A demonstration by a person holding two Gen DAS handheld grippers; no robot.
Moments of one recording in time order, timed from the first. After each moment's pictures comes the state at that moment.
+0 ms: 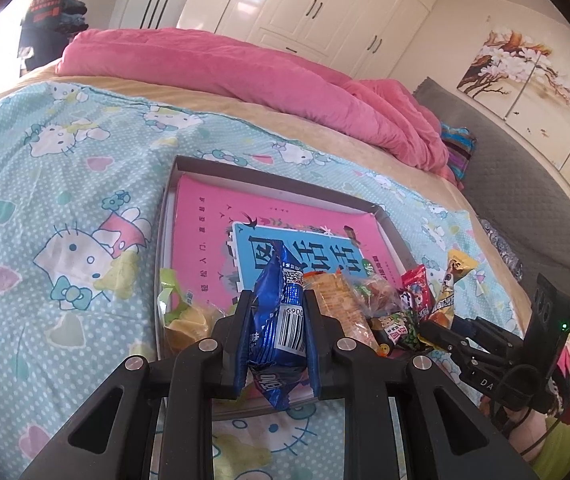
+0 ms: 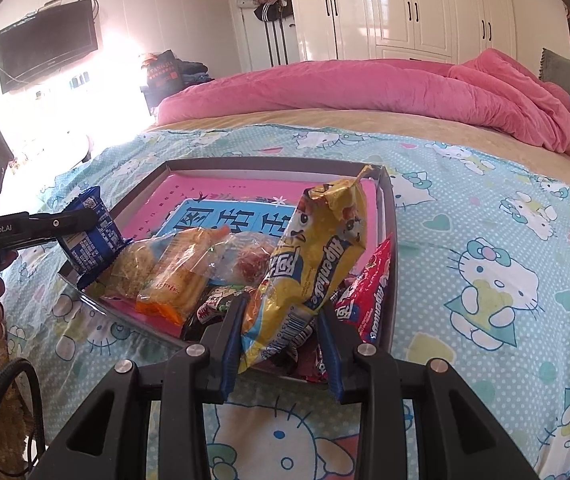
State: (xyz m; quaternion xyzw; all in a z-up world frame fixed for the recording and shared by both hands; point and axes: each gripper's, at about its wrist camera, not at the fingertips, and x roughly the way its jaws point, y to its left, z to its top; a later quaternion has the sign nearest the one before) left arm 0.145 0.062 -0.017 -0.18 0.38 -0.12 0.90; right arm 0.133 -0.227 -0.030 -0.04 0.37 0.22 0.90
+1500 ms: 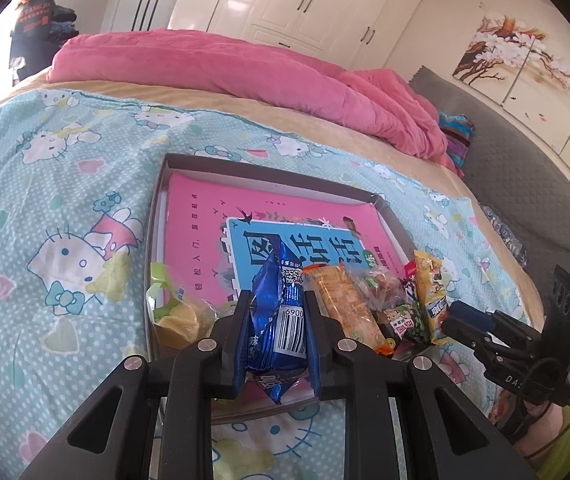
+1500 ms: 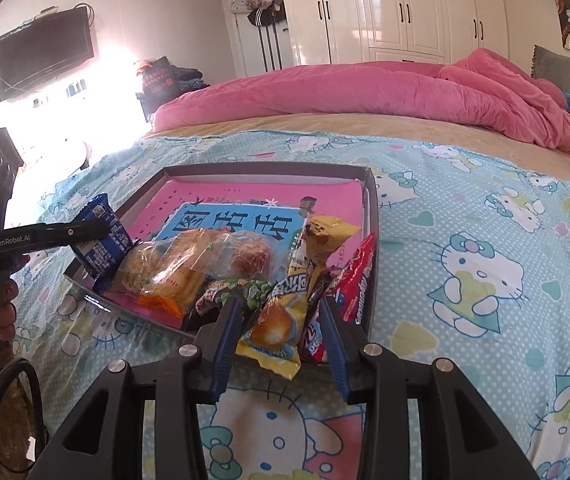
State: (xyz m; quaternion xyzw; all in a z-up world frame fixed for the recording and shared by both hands) left arm 0.150 0.052 -0.021 -0.16 0.39 -0.13 0.90; right arm 0.119 -0.241 -0.021 -0.03 0.37 0.21 0.90
